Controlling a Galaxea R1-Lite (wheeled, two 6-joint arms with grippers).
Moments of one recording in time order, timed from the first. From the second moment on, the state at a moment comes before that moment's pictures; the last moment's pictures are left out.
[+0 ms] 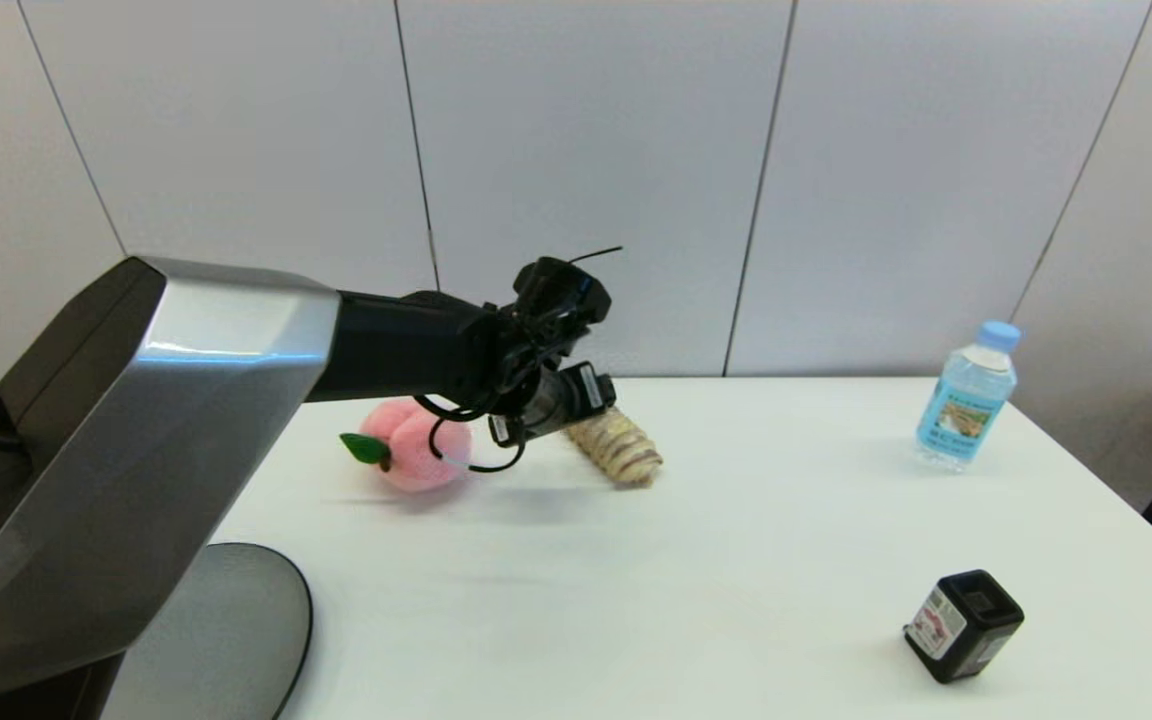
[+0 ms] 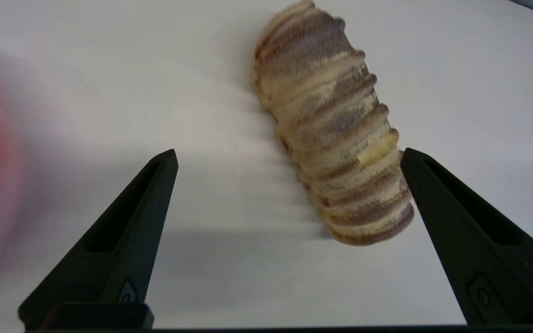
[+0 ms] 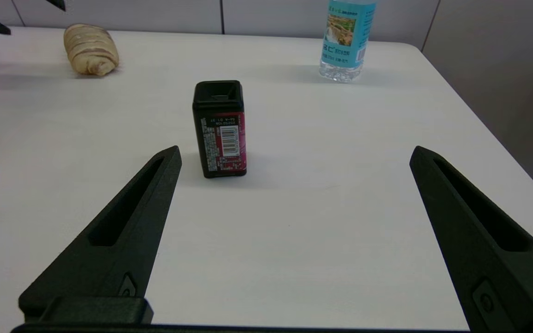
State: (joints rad) left arm -0.66 2.26 -1.81 0.34 0.22 -0.76; right arm 0.00 0.00 0.00 0.01 0.02 -0.03
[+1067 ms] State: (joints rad) left arm -0.74 2.38 -1.95 0.36 0.22 -0.75; right arm 0.00 0.00 0.00 0.01 0.02 -0.03
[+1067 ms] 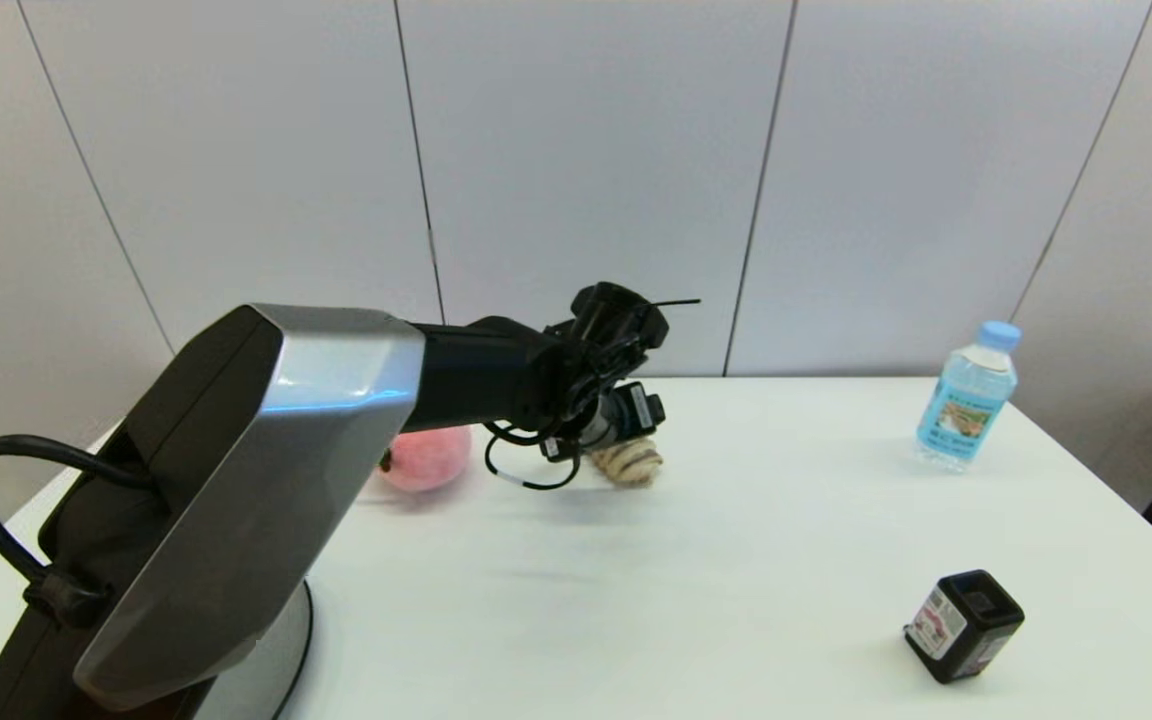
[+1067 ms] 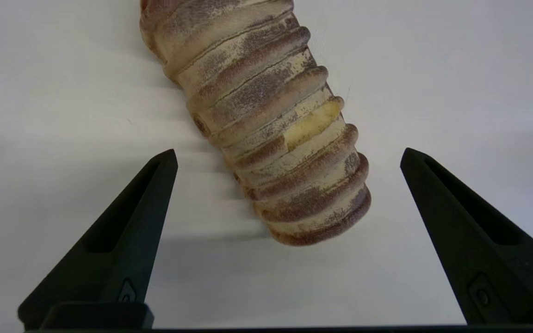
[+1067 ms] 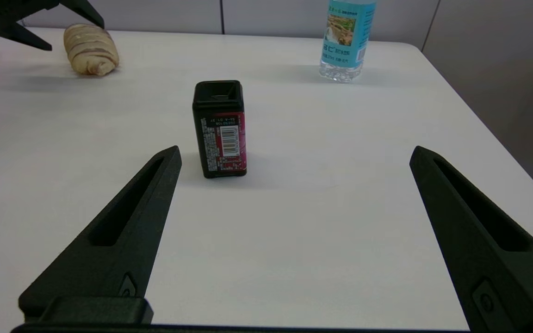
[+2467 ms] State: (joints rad) left arm -0.74 2.43 -1.97 0.35 0.22 -0.60; right arm 0.00 0.00 0.00 0.01 0.02 -0.03
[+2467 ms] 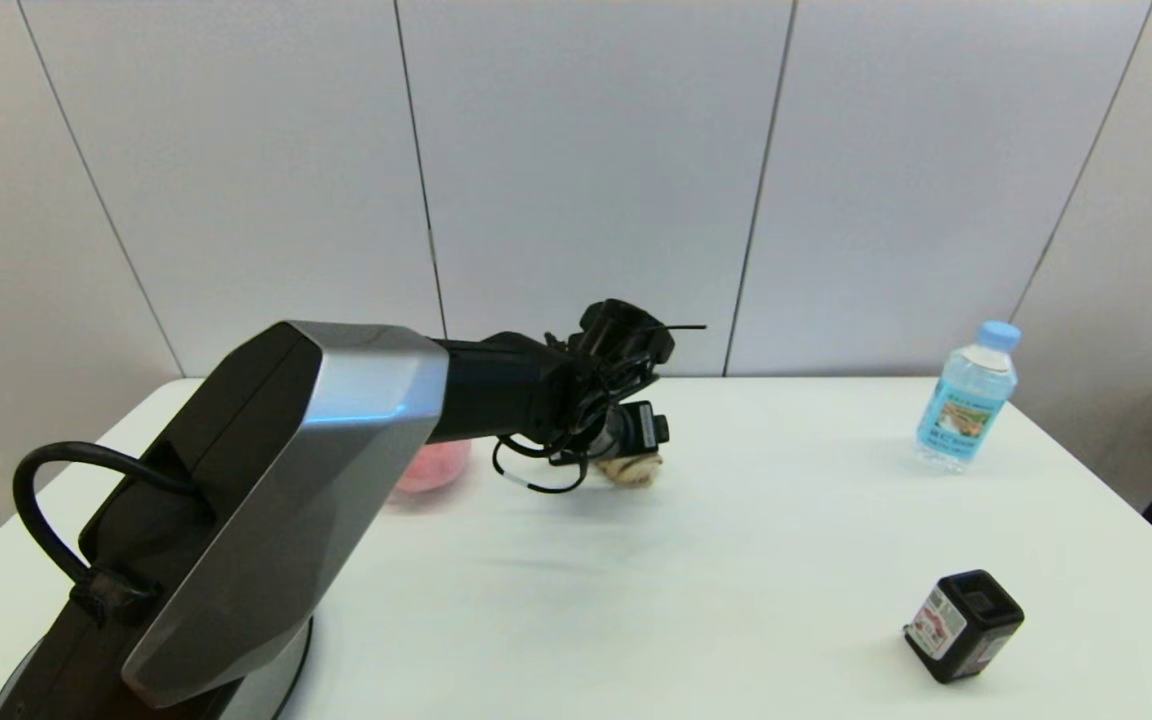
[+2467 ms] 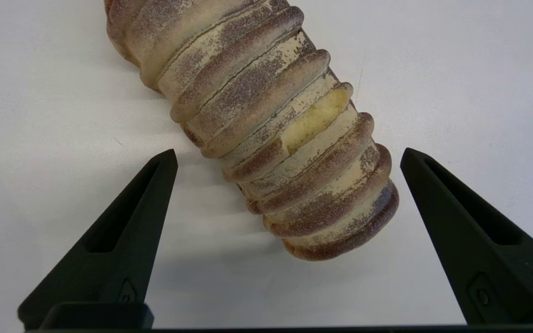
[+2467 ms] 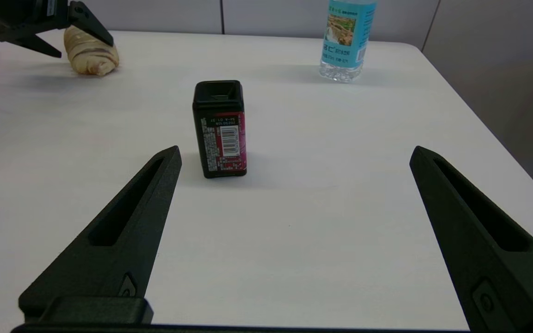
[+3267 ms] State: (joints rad) left arm -0.72 2.46 -1.97 0.30 0.22 -0.53; right arm 0.00 0.00 0.00 0.01 0.02 -0.03
